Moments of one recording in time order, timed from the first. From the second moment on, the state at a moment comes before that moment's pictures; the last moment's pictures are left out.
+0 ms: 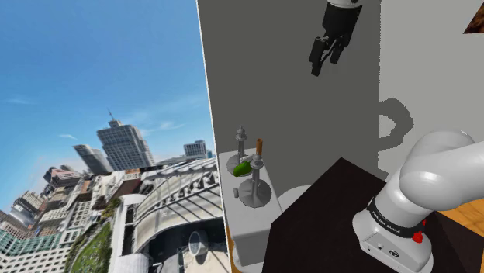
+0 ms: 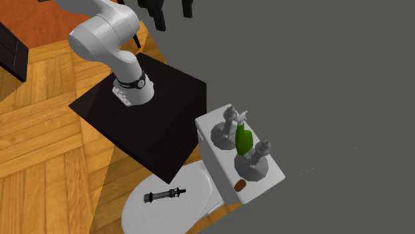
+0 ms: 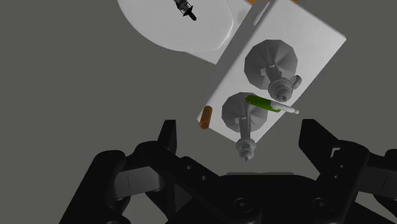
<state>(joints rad) 0.02 -0.77 0.05 -2.30 -0.11 1.63 0.05</state>
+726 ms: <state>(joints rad) 0.07 -0.70 0.08 -2.54 -0.12 1.96 0.05</state>
